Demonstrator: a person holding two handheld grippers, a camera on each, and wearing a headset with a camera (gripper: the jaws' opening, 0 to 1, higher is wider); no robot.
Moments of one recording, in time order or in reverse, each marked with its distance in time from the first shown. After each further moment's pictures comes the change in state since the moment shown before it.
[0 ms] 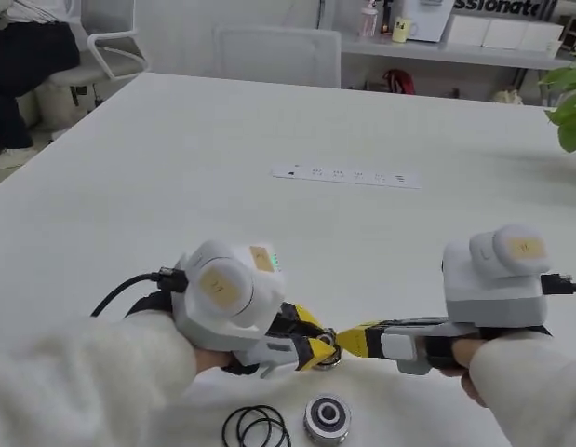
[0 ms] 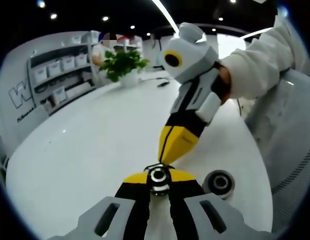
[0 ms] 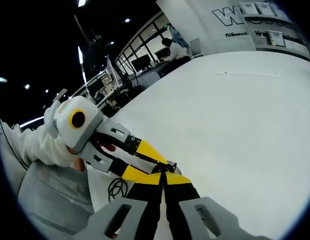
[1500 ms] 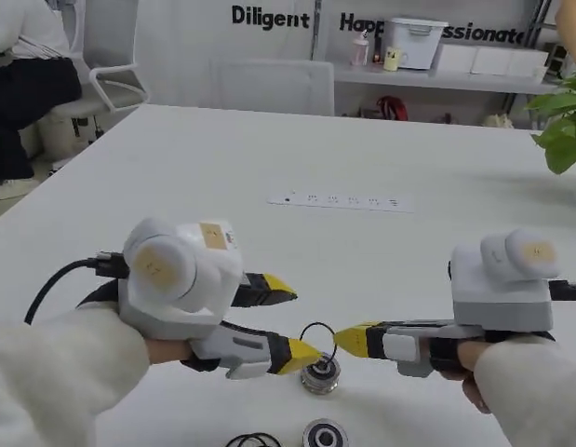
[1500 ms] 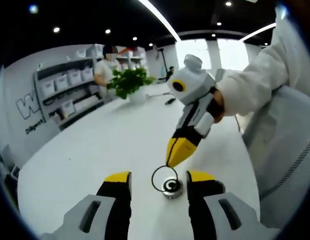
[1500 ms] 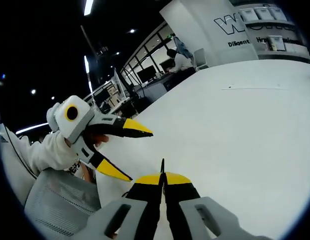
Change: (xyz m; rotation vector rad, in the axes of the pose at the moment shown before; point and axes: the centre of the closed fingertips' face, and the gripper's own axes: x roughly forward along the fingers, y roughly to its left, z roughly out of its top) left arm -0.058 0.020 0.049 0.038 -0.098 0.070; right arm -0.014 0.017 0.032 0.006 -0.104 0.046
